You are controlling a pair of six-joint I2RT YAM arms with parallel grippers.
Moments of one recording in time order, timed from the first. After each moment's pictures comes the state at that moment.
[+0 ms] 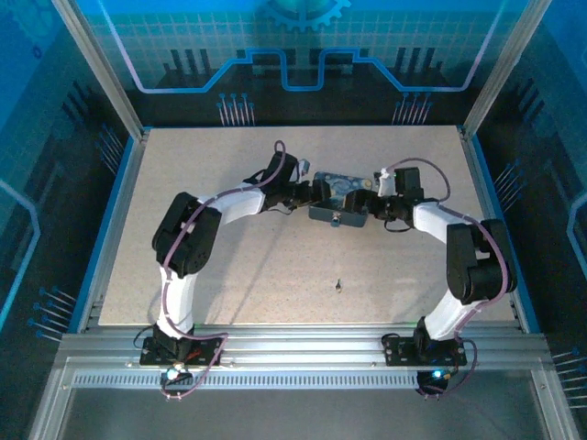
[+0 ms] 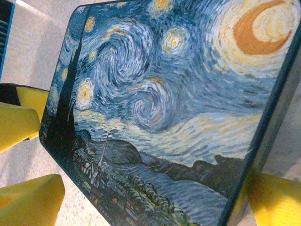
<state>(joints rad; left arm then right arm) -0.49 2.04 1.38 -0.09 0.43 -0.72 0.12 1.67 0.90 -0.09 -0.55 0.35</state>
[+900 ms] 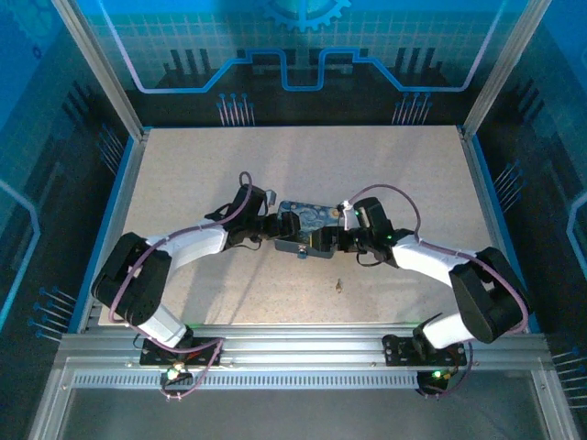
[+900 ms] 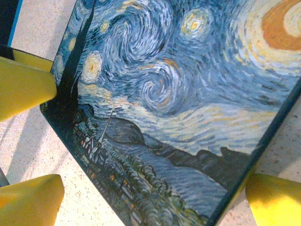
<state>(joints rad) -0.48 1.57 0.86 -0.11 0.30 -0.71 0.50 1.44 0.67 -0.01 -0.39 0.49</state>
